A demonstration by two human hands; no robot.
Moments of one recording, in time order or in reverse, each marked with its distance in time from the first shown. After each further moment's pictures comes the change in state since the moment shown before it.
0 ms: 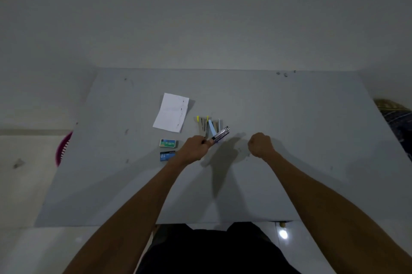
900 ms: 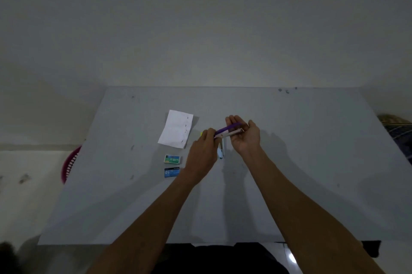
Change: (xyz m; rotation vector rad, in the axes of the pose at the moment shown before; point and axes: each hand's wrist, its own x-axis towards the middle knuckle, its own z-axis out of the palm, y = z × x) left_hand -0.002 0.028 -0.003 0.185 0.549 0.451; right_hand -0.020 -0.108 -0.027 2.182 -0.150 0.170
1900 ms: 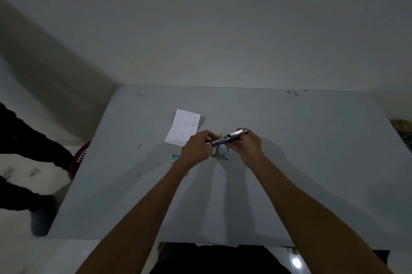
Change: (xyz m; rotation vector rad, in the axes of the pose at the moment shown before) left_hand 0.016 -0.020 -0.036 -0.235 -0.306 -0.449; right_hand 0.005 0.015 -0.021 -0.679 0.039 -0.139
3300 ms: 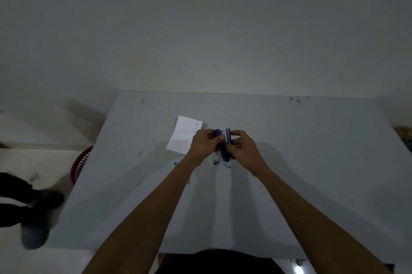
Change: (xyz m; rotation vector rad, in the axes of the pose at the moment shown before) left_hand 0.031 0.017 0.002 -0.463 0.015 -0.093; right_hand -0.004 0.000 -0.004 -0.800 -0.271 -0.392
